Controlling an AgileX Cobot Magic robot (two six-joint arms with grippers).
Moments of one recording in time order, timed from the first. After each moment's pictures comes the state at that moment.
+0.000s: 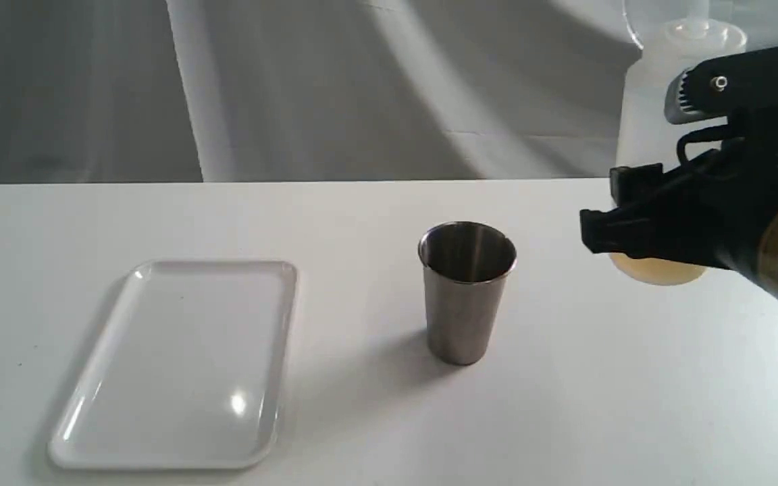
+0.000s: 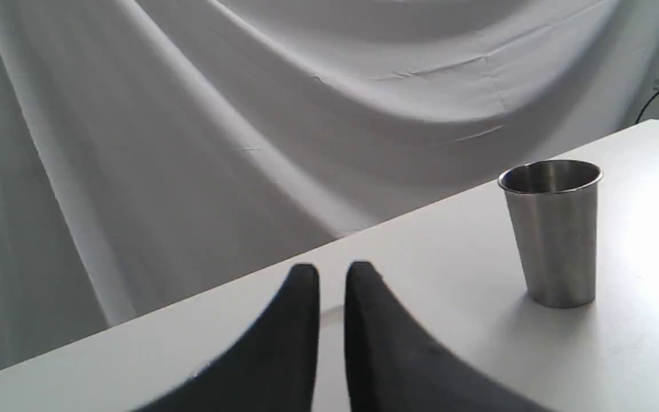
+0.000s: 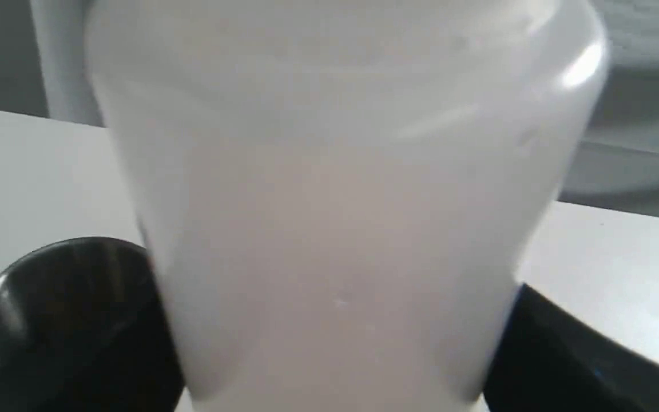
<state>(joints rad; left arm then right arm) -0.40 0.01 0.00 0.26 0.06 -0.06 0.44 1.26 -0.72 -1.71 0.54 1.76</state>
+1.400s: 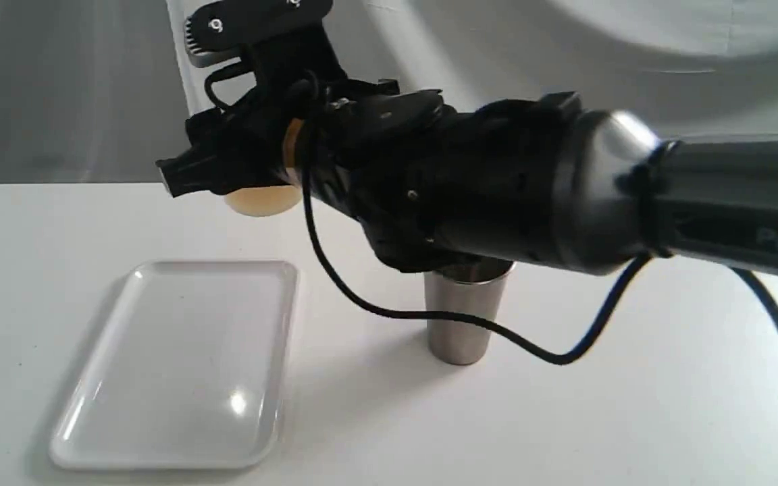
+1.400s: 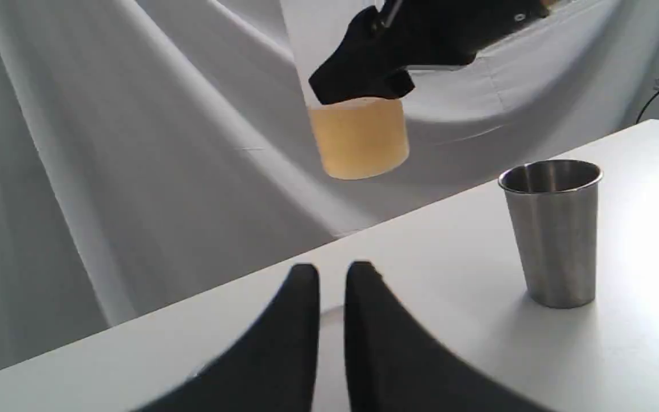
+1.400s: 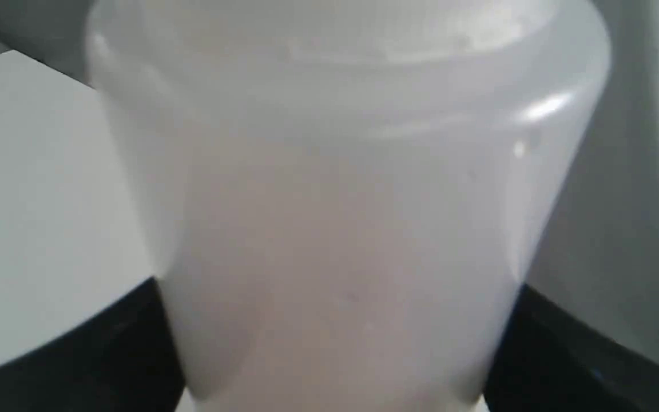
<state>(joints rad) -0.40 0.01 0.00 0.26 0.06 -0.06 0.70 1.95 -1.53 -1.72 0.31 1.68</state>
